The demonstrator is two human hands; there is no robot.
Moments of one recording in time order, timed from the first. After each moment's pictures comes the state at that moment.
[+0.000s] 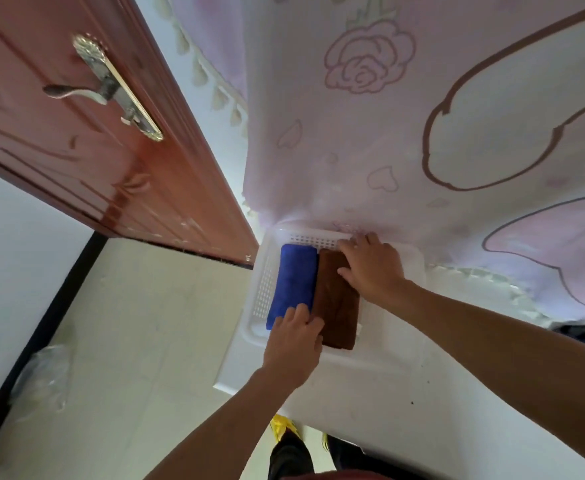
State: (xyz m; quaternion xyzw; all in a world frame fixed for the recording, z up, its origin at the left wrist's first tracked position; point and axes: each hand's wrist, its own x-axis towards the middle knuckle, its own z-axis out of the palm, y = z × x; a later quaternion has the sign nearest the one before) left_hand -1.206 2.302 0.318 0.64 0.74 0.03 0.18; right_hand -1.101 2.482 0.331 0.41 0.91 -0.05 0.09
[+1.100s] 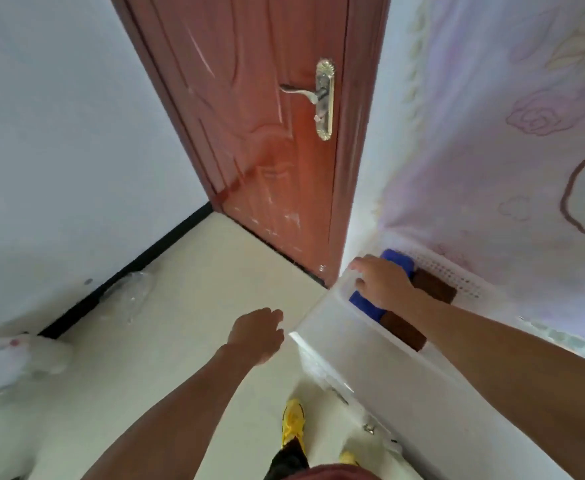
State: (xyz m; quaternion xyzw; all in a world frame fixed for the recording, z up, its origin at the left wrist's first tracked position) left_hand -1.301 2.110 0.371 0.41 0.88 -0.04 0.24; right_hand -1.197 2.359 0.375 0.23 0.95 -0.18 0.07
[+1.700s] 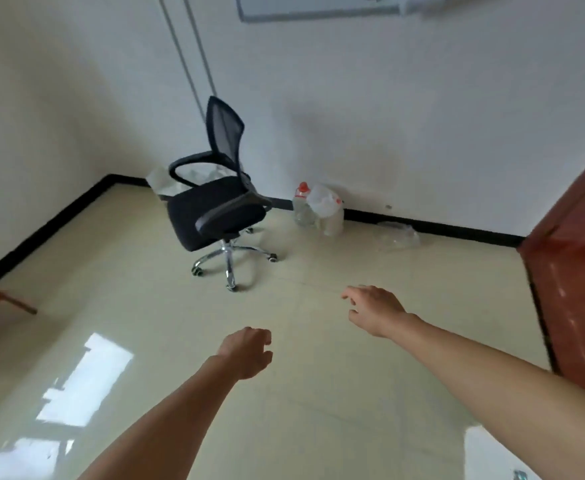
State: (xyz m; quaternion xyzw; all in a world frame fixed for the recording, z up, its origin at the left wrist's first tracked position) left_hand -0.999 1.627 0.410 -0.18 0.95 0.10 0.25; right_hand -1.177 1.832 0.403 -0.35 0.92 -0.09 0.17
